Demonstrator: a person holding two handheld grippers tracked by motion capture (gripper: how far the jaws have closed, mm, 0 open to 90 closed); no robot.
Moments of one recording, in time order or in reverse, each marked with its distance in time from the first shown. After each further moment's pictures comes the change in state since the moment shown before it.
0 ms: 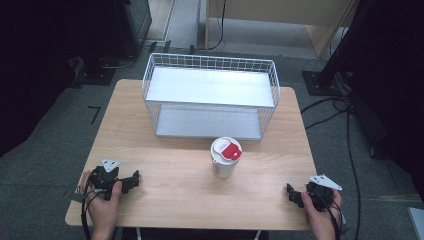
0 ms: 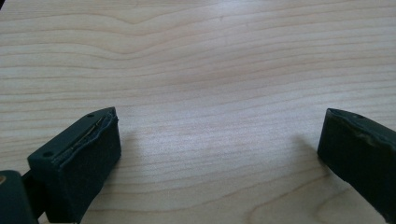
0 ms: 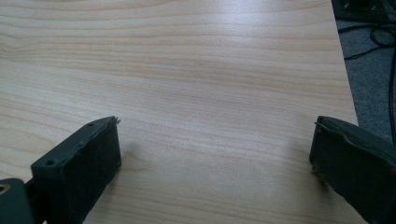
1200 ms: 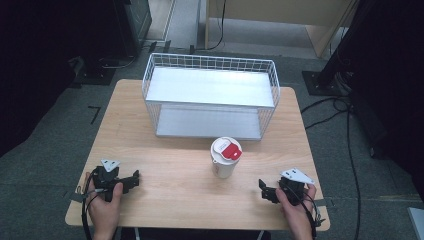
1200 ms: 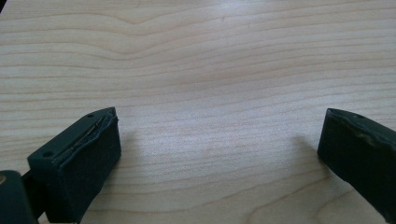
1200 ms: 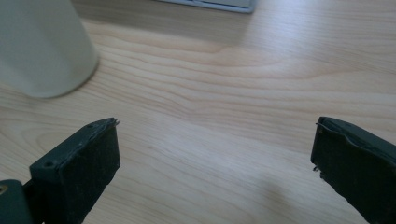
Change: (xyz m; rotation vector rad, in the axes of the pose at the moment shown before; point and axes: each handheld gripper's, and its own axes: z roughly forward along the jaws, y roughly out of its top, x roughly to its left) left arm 0.000 0.000 0.000 0.001 0.003 -0.002; right arm 0.085 0.030 -0.003 -0.072 0.167 -0.067
